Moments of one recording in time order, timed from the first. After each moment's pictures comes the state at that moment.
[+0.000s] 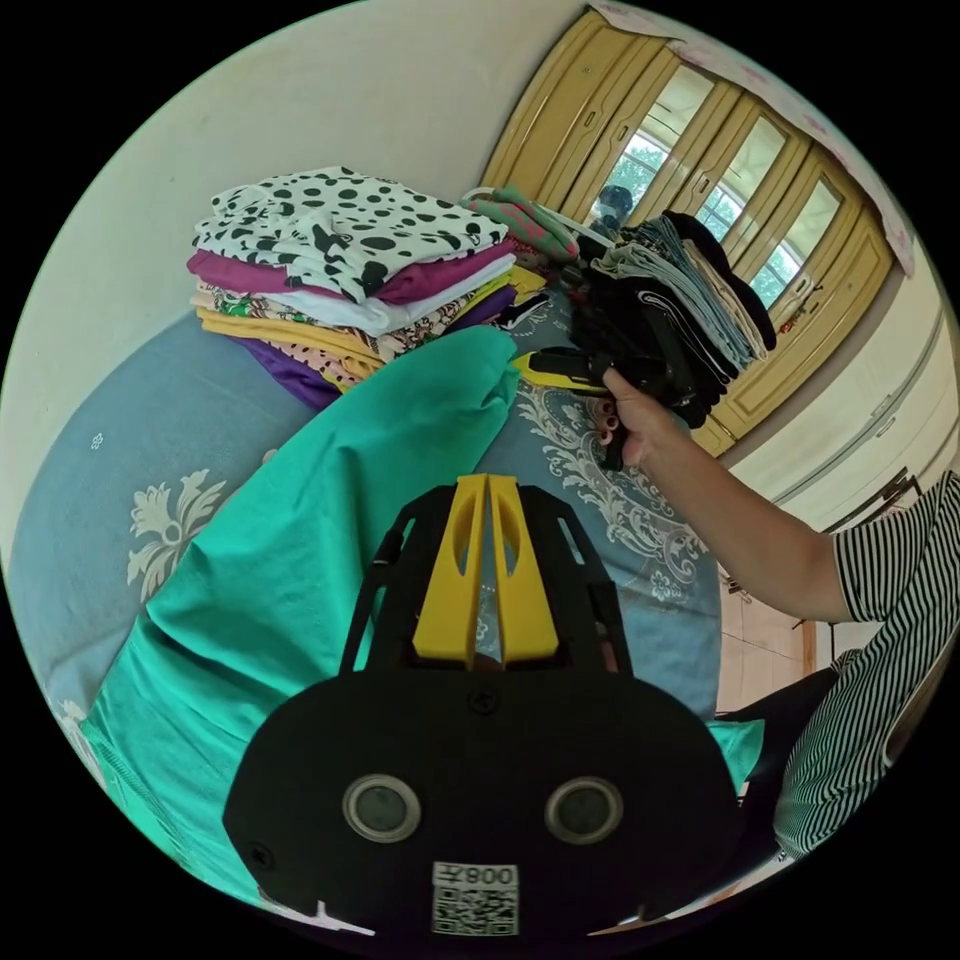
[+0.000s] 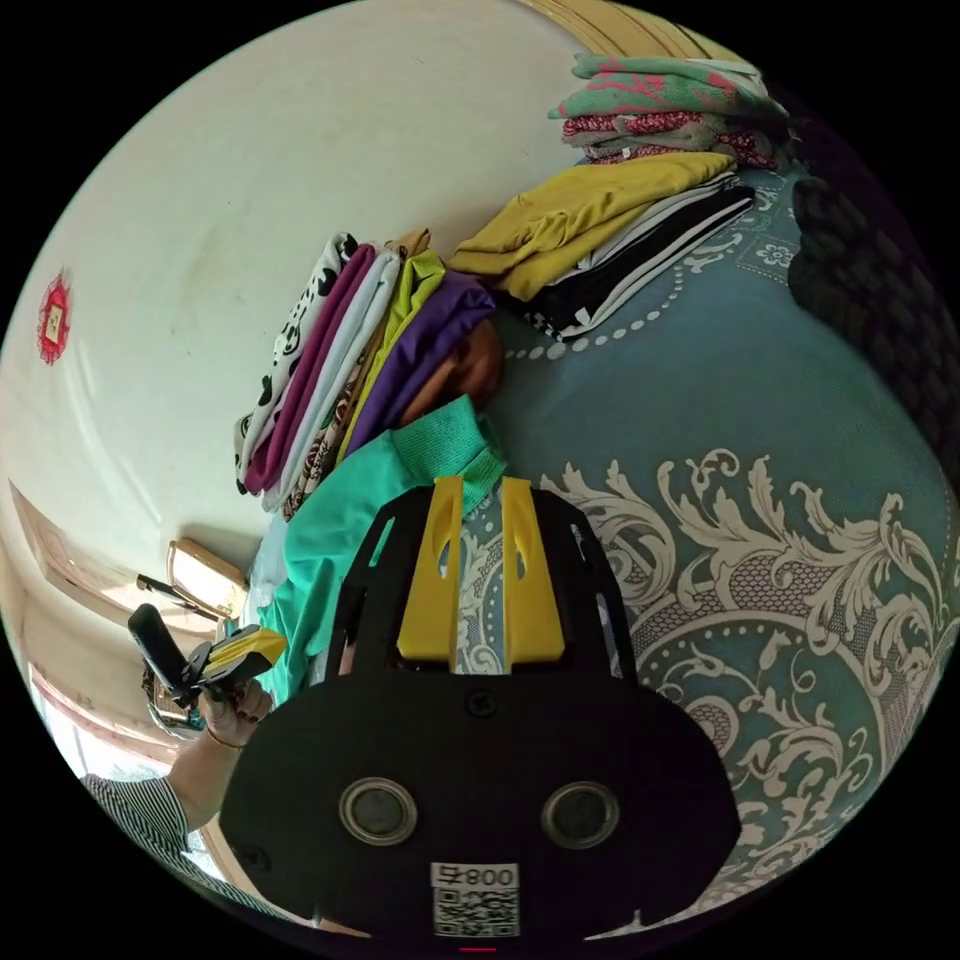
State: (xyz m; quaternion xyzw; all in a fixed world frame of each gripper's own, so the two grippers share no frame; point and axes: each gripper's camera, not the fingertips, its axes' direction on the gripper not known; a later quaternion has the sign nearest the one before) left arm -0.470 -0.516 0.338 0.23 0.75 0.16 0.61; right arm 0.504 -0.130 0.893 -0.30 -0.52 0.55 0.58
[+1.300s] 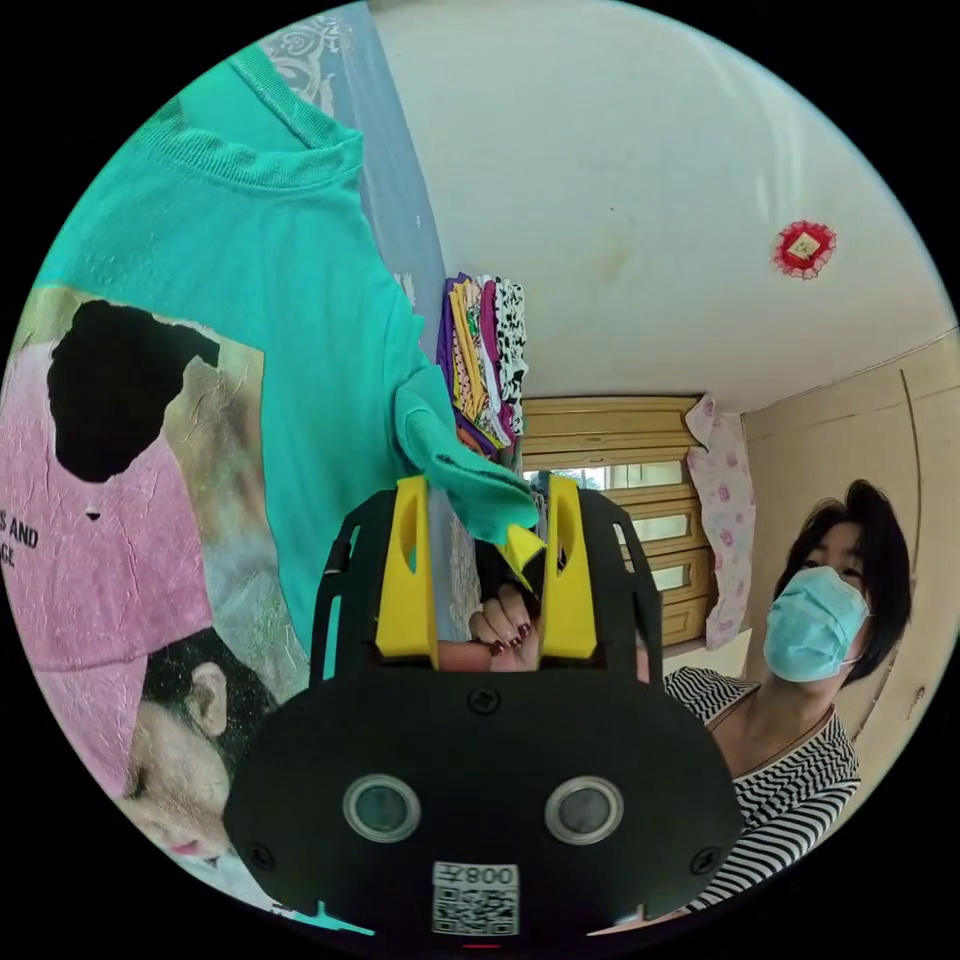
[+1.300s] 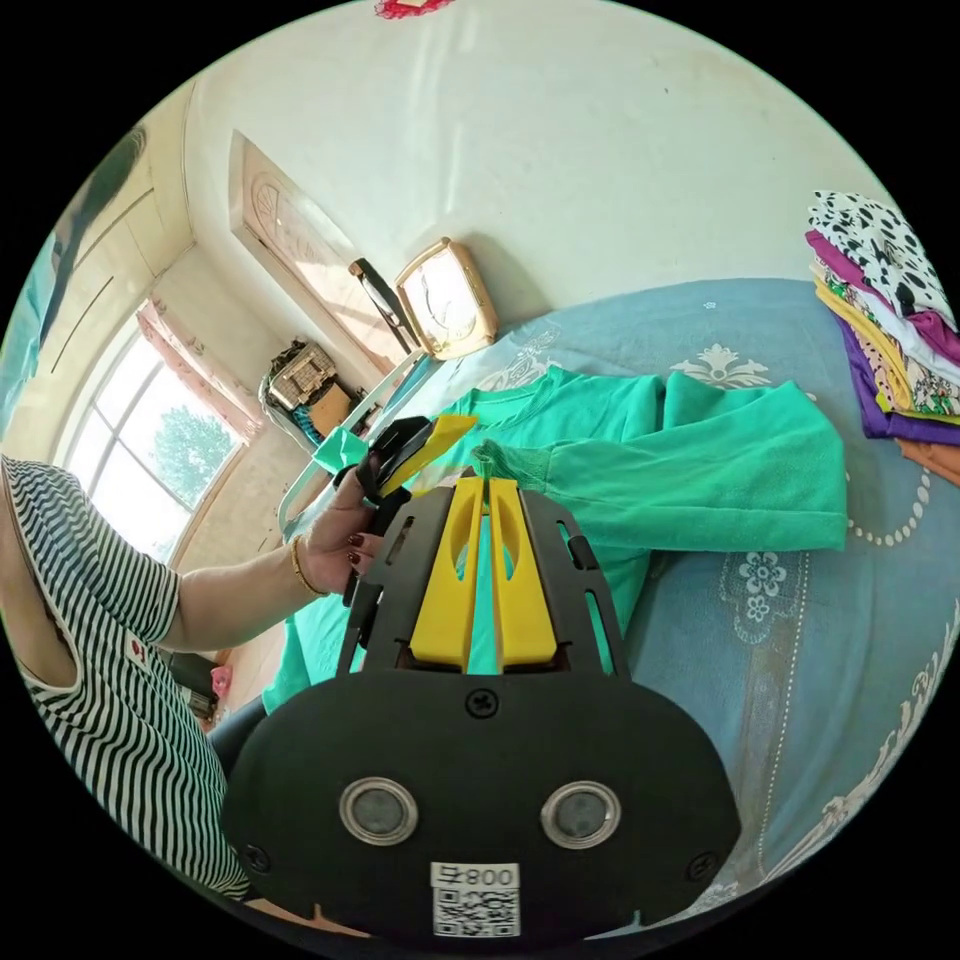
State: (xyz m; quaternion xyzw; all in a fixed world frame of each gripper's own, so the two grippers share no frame) left arm -0.769 -0.431 0.585 -0.02 0.93 -0.26 0.27; right arm 0.298 -0.266 0.460 -0.06 -0.81 0.24 0.53
